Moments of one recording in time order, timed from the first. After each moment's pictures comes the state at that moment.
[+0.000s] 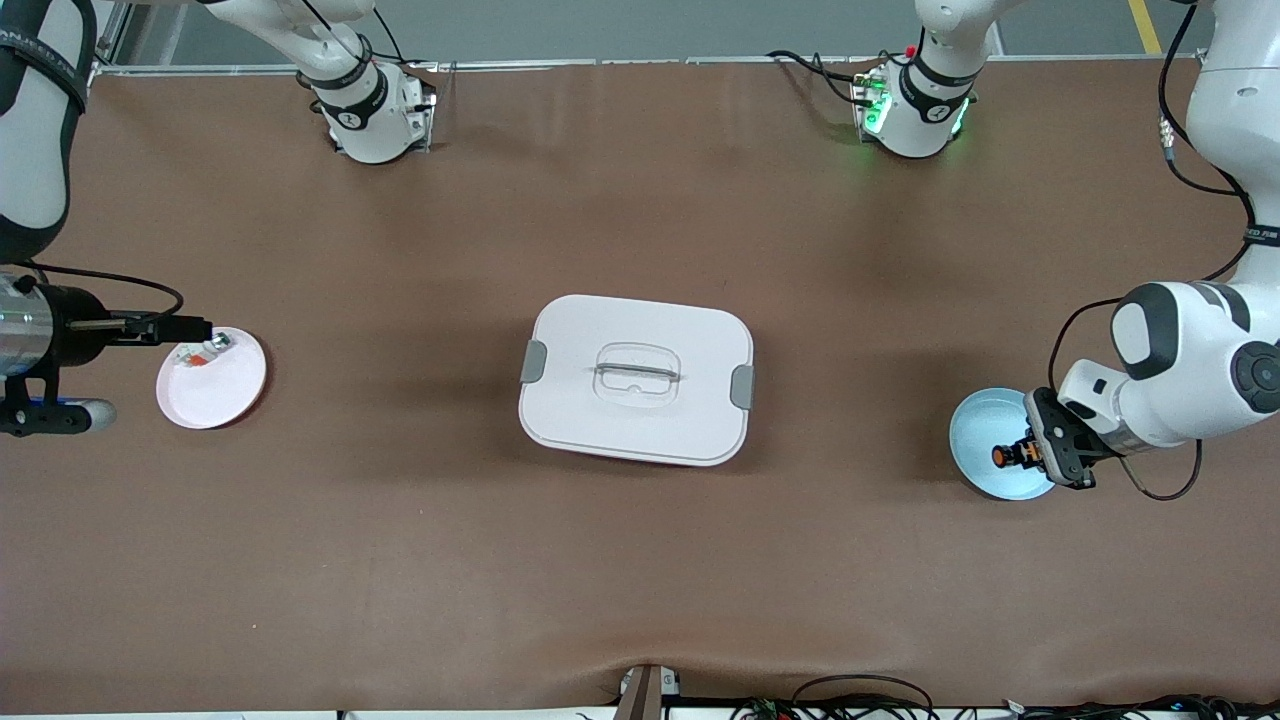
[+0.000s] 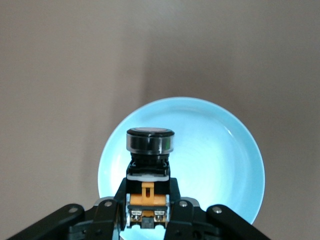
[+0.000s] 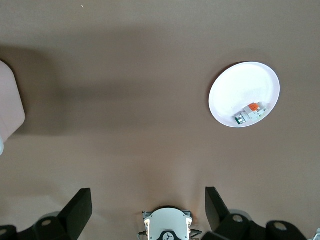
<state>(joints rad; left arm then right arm) 0.53 0.63 -0.47 -1.74 0.22 2.31 1.47 0.04 0.51 -0.07 -0.98 0.06 1.12 0.02</state>
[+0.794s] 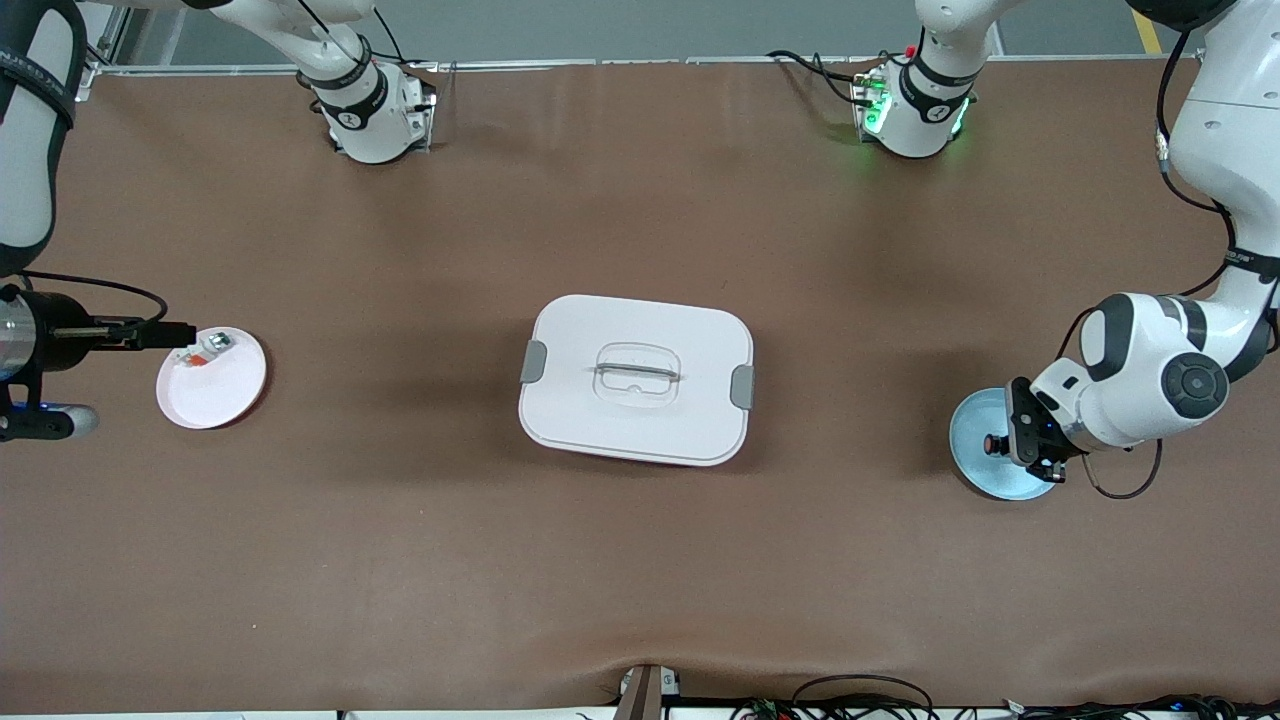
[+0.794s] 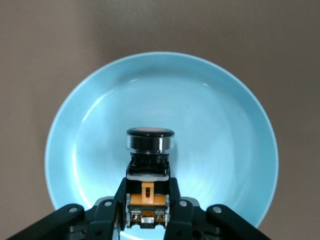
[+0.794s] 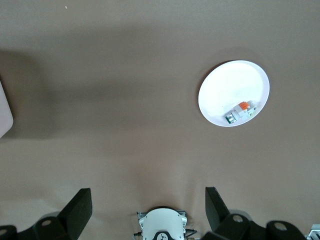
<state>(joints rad) 0.54 0.69 -0.47 -1.81 0.43 2.41 1.52 0.01 0.52 -0.07 -0.98 0.04 1.14 0.00</state>
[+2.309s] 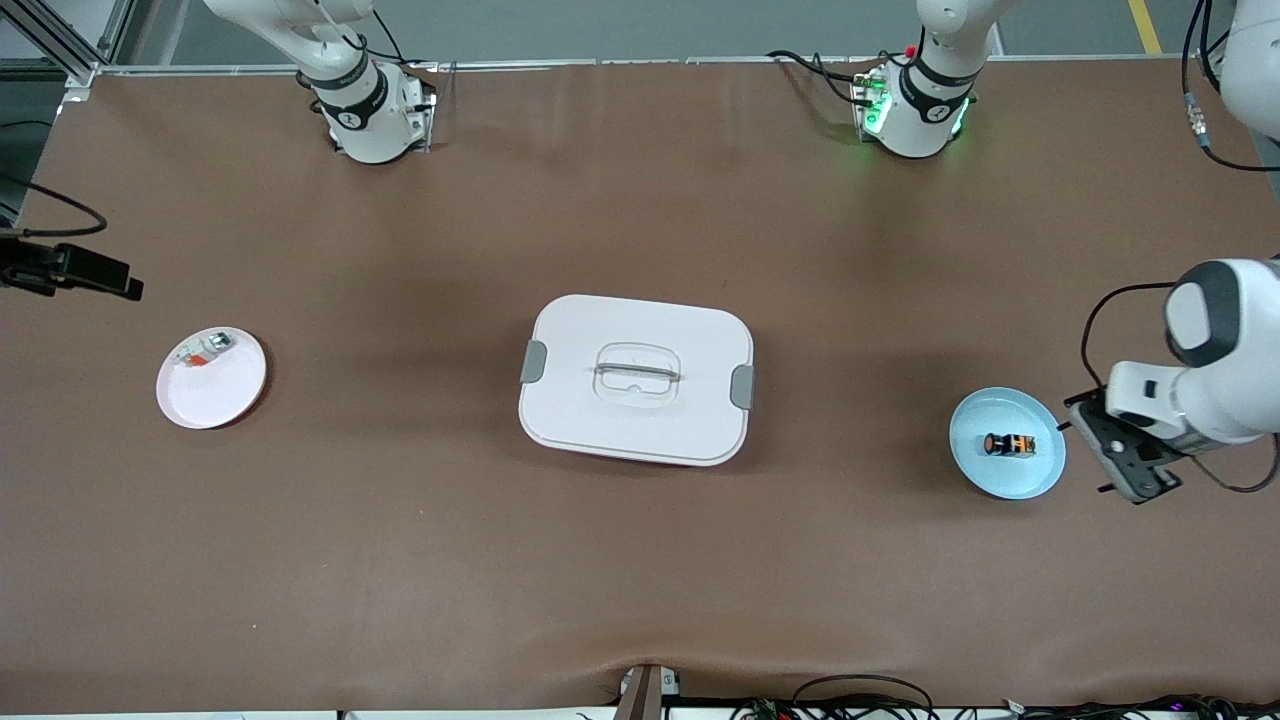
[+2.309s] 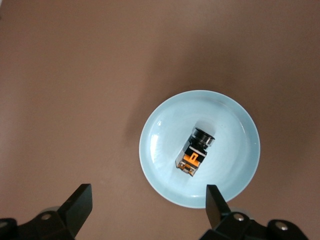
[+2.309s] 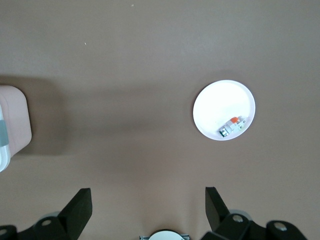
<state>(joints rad) 0.58 0.54 -0.54 -1.61 0.27 2.13 1.10 -0.01 0.17 -0.08 -1.33 0.04 1.34 0.00</state>
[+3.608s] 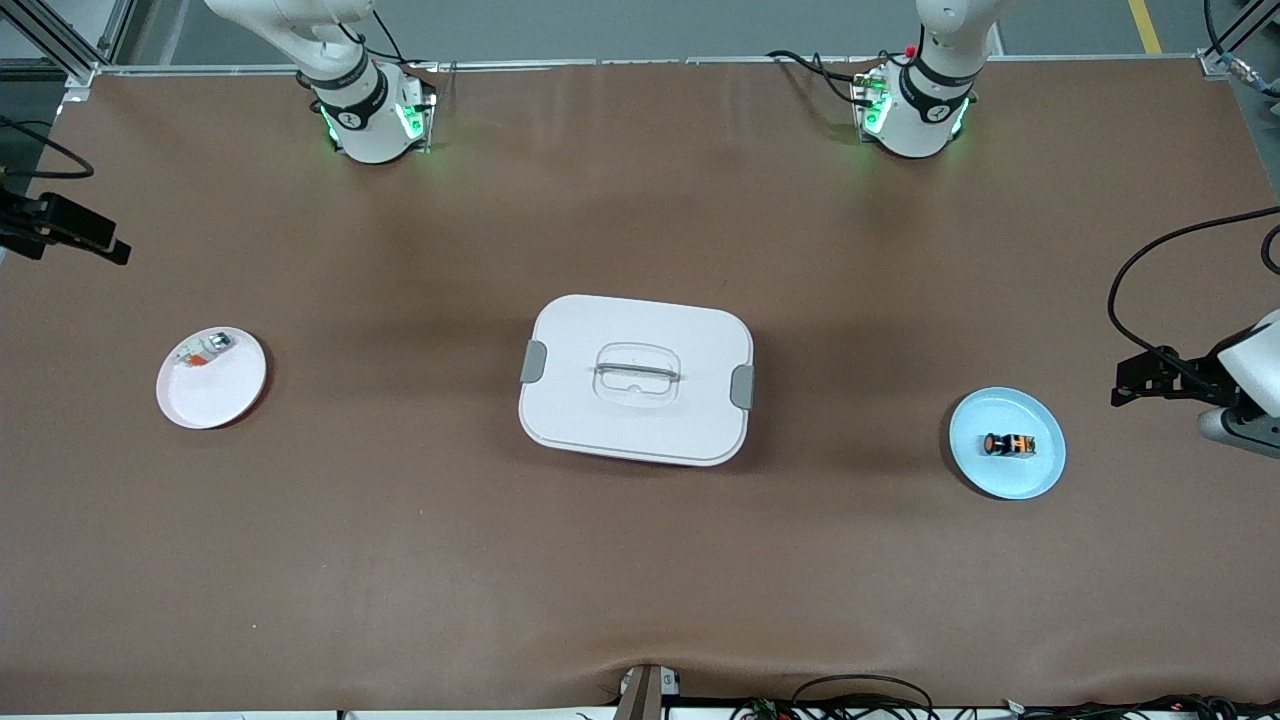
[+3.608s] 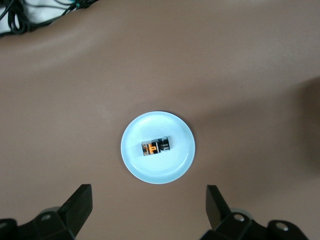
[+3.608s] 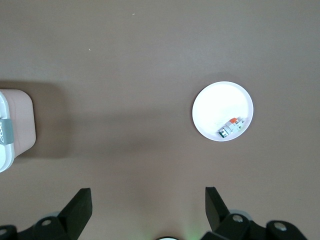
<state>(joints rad) 0.57 0.38 -0.64 -1.40 0.21 1.76 0.22 -0.02 -0.02 -0.06 -1.54 0.04 1.46 0.00</state>
